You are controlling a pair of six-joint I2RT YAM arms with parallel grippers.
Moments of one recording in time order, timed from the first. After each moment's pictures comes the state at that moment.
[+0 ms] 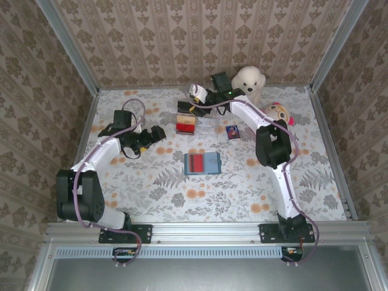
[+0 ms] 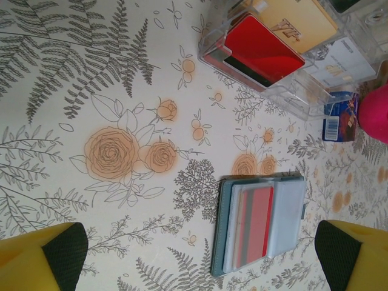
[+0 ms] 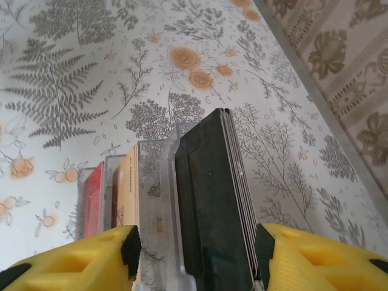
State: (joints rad) left arm -0.14 1.46 0.98 -0.53 0.52 -0.48; right arm 0.38 2.34 2.10 -0.47 -0.54 -0.68
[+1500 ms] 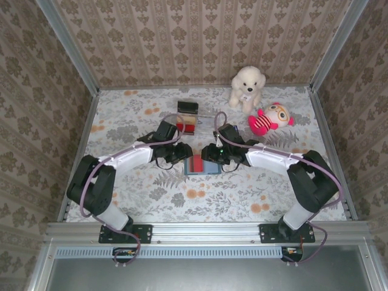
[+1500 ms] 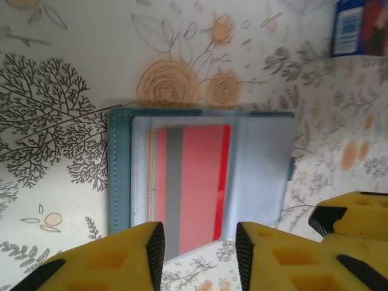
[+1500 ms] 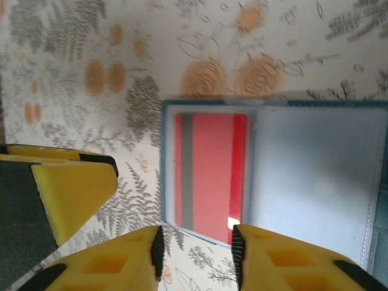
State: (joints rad) left arm -0.59 1.60 0.93 -0.36 0.36 -0.80; right arm 0.61 1.65 0.95 -0.20 -0.29 0.82
